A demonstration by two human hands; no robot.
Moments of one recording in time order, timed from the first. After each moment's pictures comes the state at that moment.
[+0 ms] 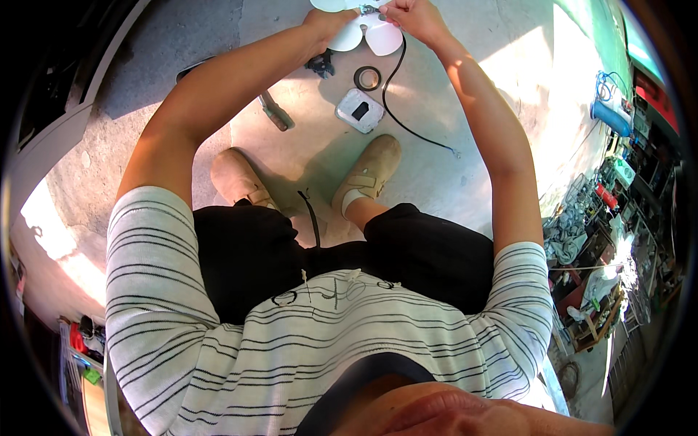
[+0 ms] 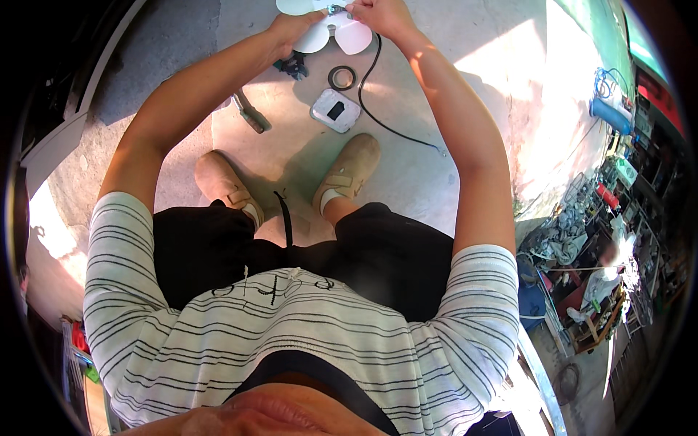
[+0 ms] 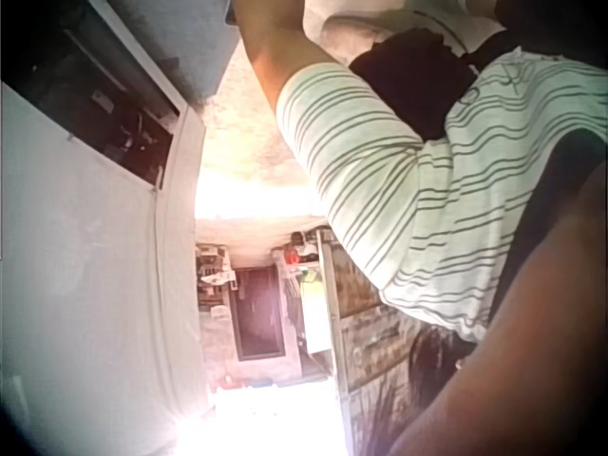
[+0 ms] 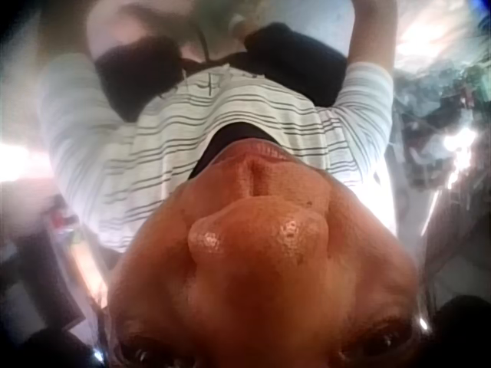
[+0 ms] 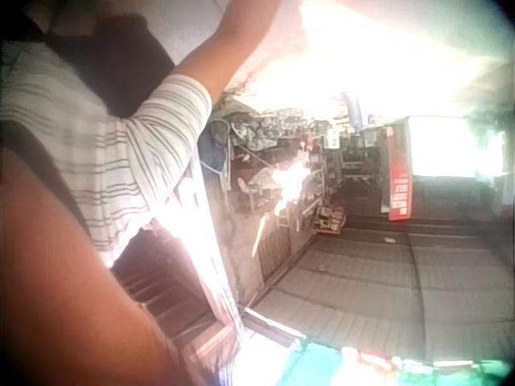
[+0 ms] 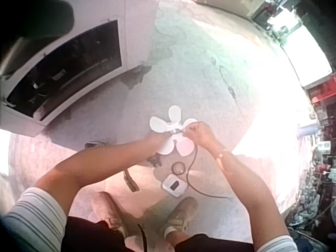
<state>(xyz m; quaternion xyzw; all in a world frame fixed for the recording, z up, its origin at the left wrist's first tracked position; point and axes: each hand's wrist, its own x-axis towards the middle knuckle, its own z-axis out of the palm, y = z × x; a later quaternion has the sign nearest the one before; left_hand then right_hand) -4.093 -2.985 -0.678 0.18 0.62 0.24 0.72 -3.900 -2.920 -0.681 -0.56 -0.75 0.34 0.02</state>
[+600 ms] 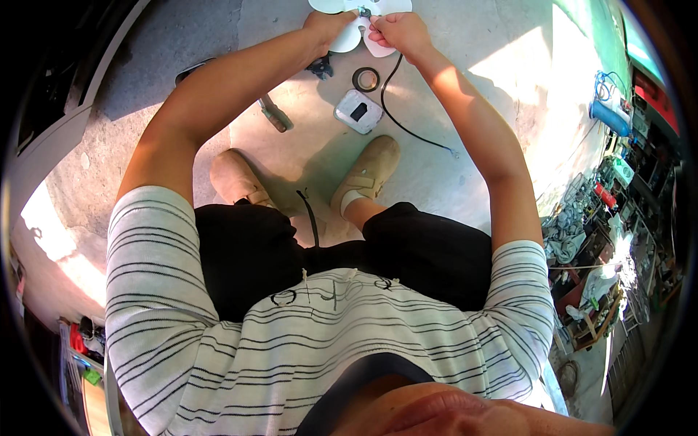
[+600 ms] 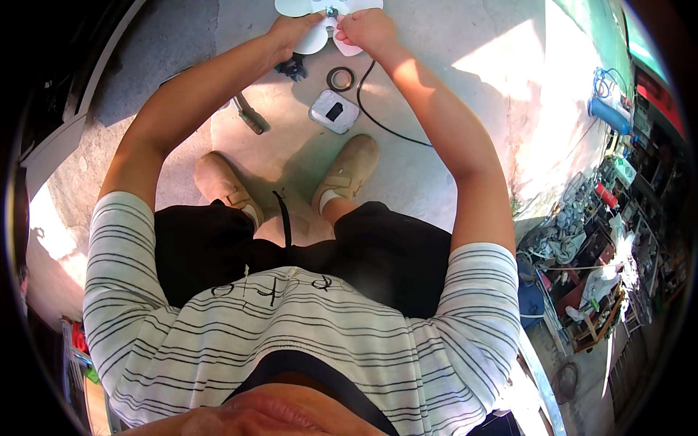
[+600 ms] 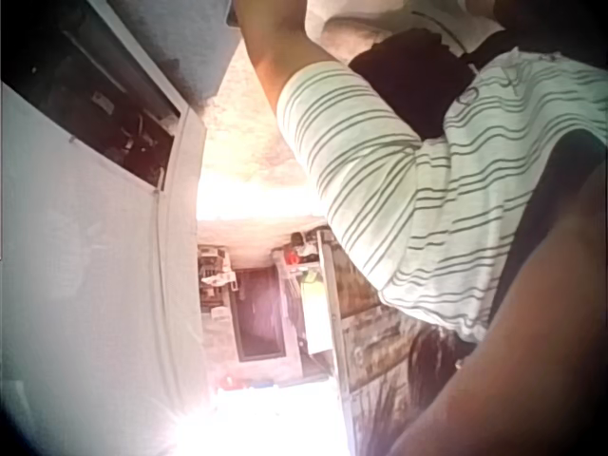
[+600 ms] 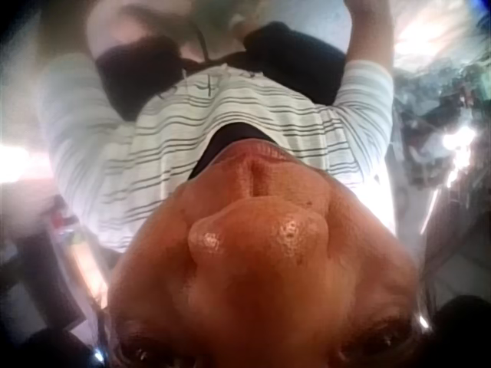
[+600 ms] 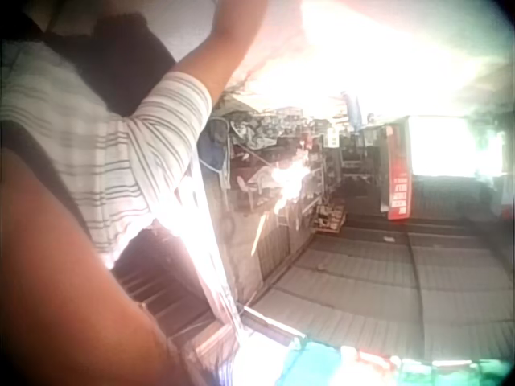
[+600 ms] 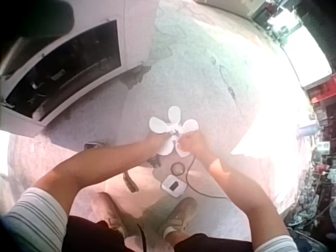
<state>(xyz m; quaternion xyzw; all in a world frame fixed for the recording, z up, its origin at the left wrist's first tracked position) -4.081 -2.981 -0.694 0.20 0.63 0.25 0.71 -3.917 -2.954 -0.684 -0.68 -0.53 0.50 0.02</state>
